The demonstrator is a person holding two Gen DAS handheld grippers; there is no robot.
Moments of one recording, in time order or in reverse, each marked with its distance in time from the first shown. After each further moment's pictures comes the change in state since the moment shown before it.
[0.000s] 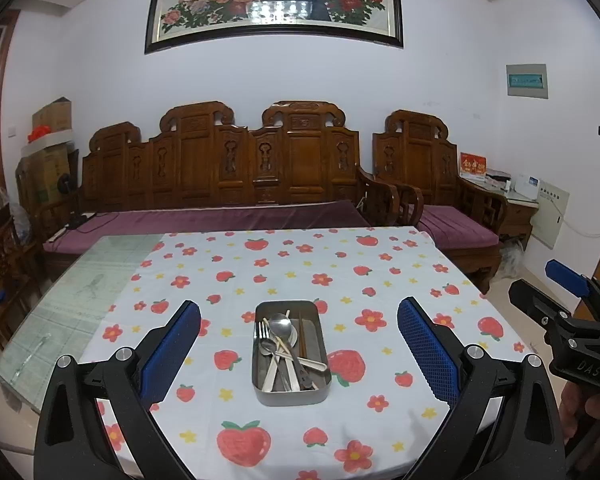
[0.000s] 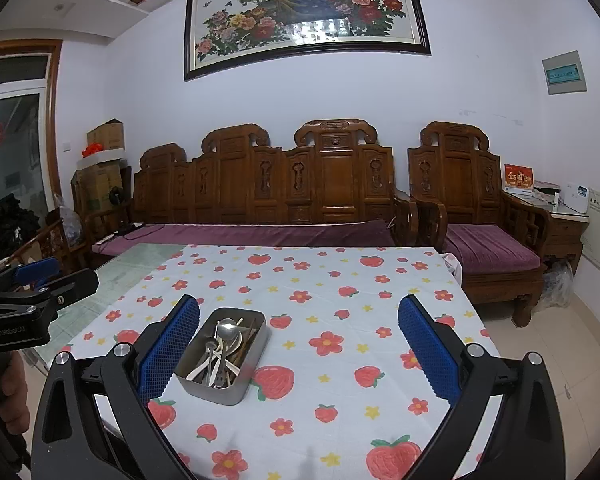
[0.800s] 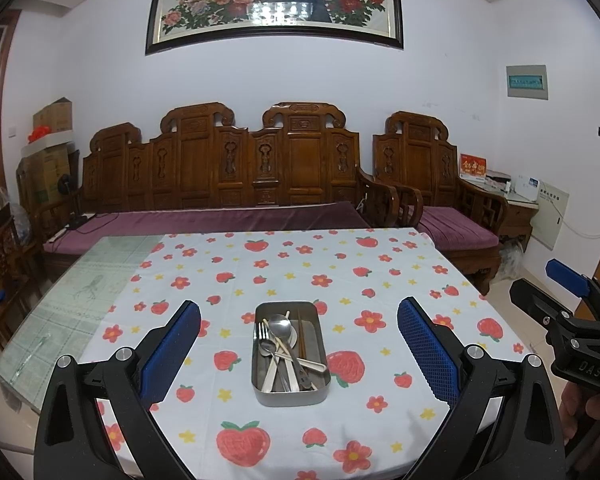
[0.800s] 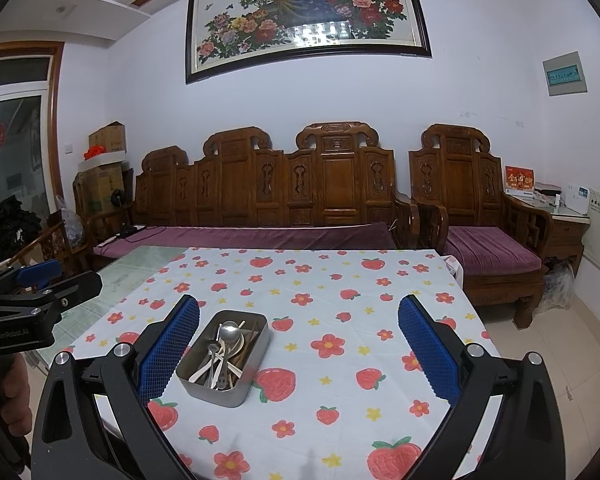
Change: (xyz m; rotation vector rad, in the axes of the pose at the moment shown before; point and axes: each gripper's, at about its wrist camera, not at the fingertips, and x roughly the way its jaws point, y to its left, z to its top) left arm -0.001 -0.001 0.000 -0.001 -0.001 0.000; right arm -0.001 0.000 0.001 -0.002 -0.003 0.001
